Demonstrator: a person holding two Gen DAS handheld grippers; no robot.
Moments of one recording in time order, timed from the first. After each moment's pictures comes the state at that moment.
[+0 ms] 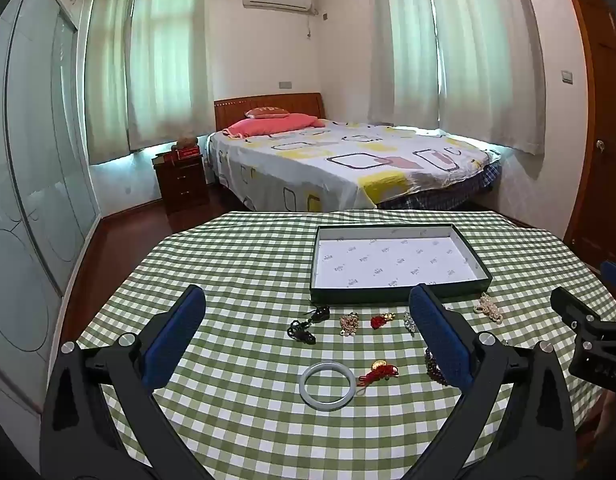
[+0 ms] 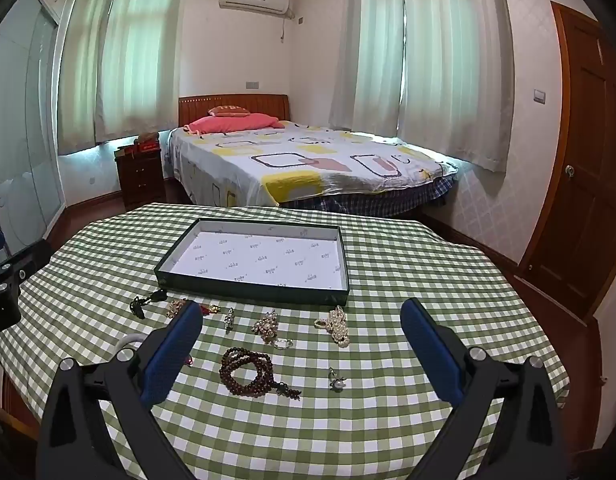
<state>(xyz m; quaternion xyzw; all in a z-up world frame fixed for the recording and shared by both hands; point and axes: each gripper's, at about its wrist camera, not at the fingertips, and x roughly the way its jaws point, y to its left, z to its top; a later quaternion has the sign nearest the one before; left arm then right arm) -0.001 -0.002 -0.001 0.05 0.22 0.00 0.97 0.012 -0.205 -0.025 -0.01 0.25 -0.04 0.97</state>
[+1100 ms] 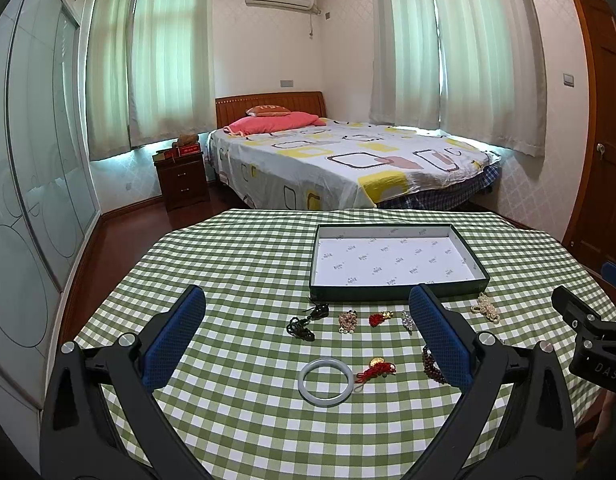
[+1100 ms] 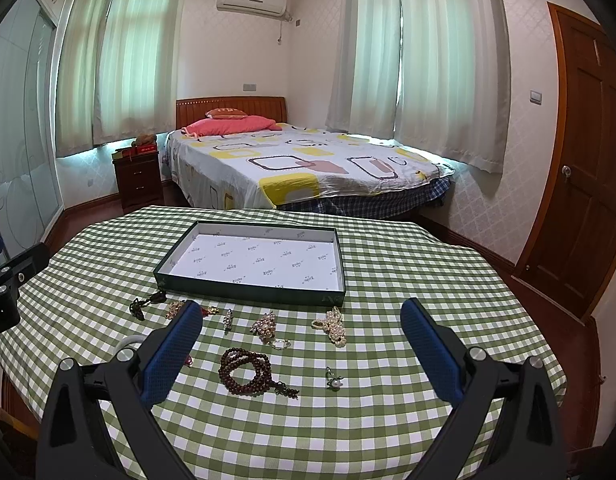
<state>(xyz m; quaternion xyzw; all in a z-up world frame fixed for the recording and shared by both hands) -0.006 0.001 0.002 0.03 0.23 -0.01 0.97 0.008 -0.206 -0.019 -0.01 0.25 -0.04 0.97</state>
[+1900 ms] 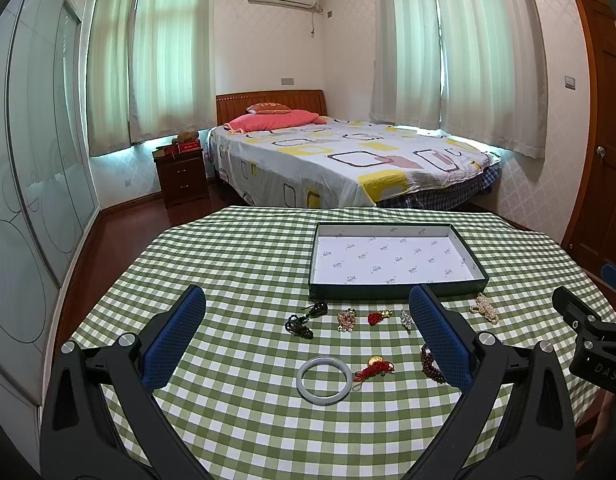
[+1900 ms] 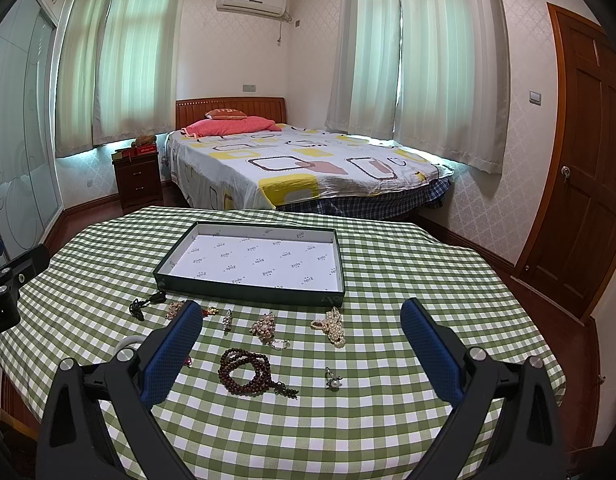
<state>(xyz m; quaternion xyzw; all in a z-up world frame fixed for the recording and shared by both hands) -0.008 0.000 0.002 0.02 0.23 -0.01 0.97 0.008 -0.205 -0.020 -0.01 0.25 -0.05 0.97</state>
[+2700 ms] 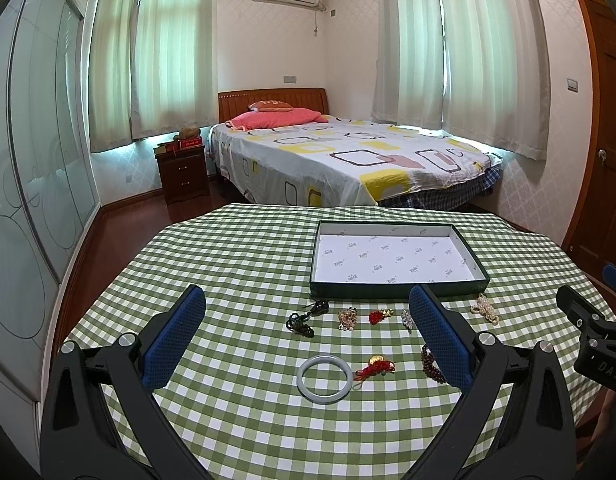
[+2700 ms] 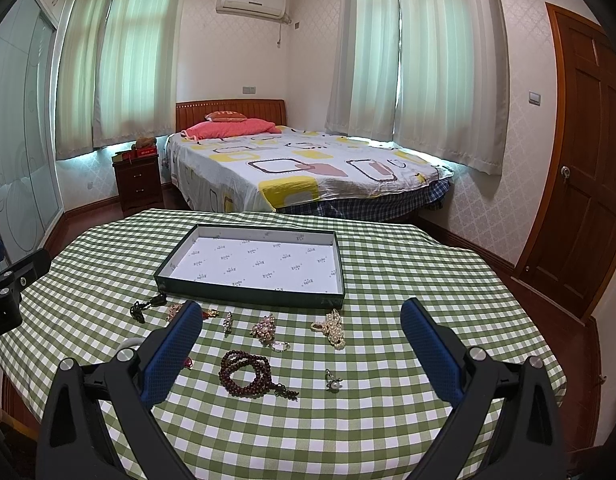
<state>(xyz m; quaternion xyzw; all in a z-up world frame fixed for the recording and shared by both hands) -0.006 0.004 -0.001 0.02 0.24 -0.01 0.97 0.009 -0.206 -0.014 -0.01 0.25 -0.04 0.97</state>
